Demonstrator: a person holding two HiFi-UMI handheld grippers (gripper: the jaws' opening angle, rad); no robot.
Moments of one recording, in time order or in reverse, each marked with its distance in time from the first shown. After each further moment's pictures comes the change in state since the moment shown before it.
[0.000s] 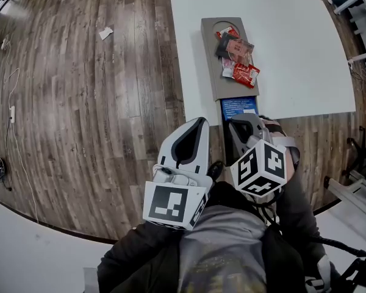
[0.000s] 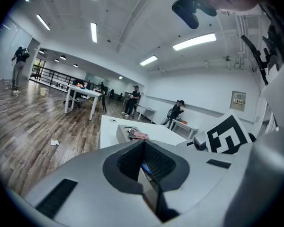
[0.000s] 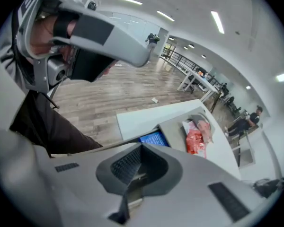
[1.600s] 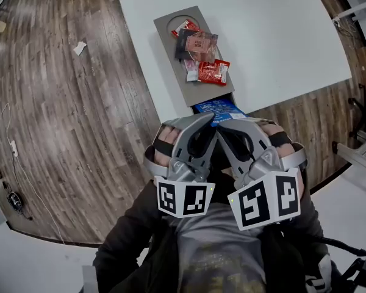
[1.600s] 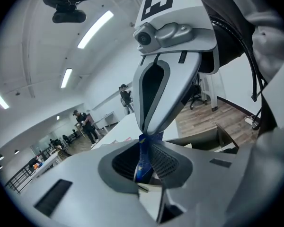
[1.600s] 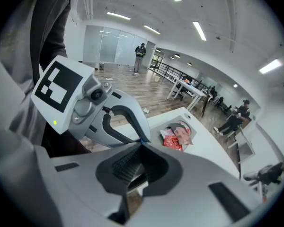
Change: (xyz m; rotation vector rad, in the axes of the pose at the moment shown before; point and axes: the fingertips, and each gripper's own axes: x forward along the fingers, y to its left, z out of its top) left arm 0.071 -0.074 -0.059 1.004 0.073 -0.400; right arm -0.061 -0.033 0.014 0.110 -0.147 -0.078
